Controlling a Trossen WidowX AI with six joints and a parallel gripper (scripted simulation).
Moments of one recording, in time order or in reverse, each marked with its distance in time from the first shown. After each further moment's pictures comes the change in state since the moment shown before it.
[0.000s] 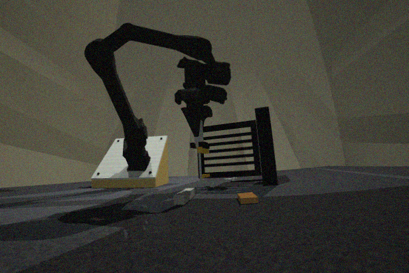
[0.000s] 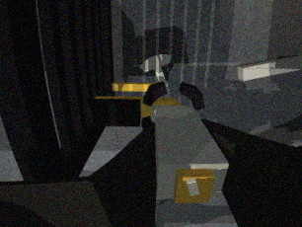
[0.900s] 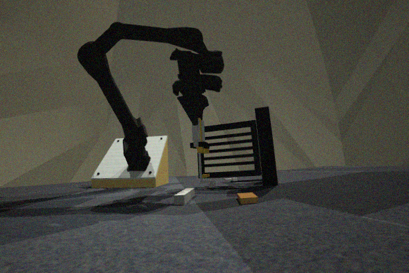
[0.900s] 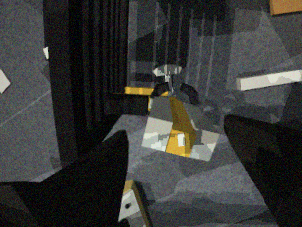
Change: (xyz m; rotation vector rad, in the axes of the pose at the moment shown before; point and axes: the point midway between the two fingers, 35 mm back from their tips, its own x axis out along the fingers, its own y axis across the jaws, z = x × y) arm -0.028 -0.001 -0.002 -0.033 -0.098 0.054
